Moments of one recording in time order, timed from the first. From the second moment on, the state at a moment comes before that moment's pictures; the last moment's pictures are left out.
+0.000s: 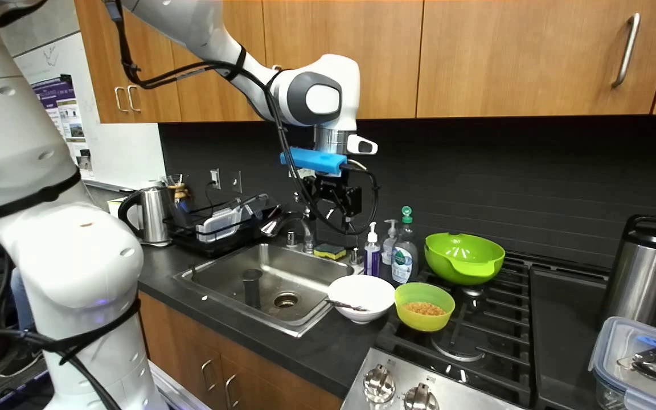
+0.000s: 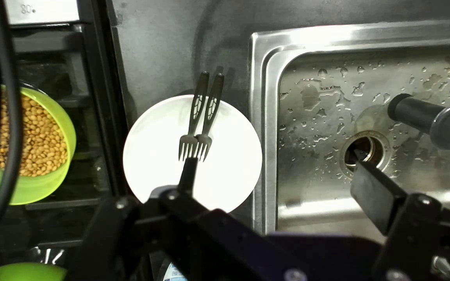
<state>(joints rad) -0.12 -0.29 -0.23 -2.40 0.01 2.09 -0.27</state>
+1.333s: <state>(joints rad) -0.12 -0.27 -0.23 -2.44 0.01 2.13 -0.27</state>
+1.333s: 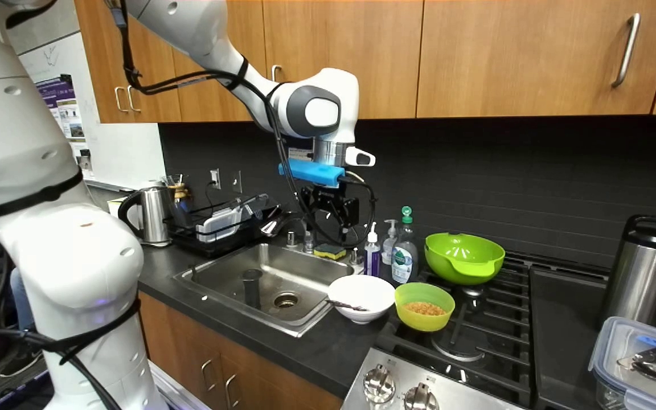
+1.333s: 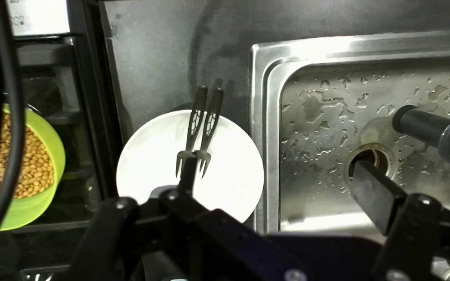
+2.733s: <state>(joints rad) -0.13 -0.17 -0.24 -2.56 0.01 2.26 -0.27</state>
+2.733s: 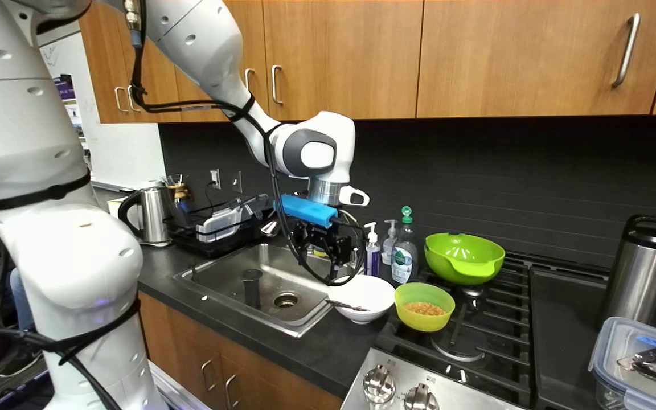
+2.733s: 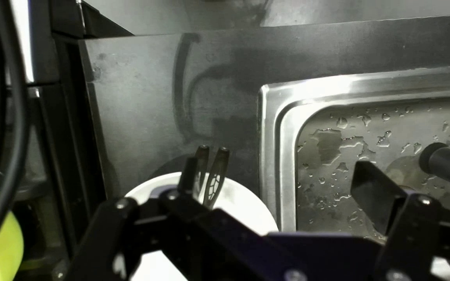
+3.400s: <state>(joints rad) -0.14 -0.12 -0.23 -2.59 0.01 2.32 -0.27</state>
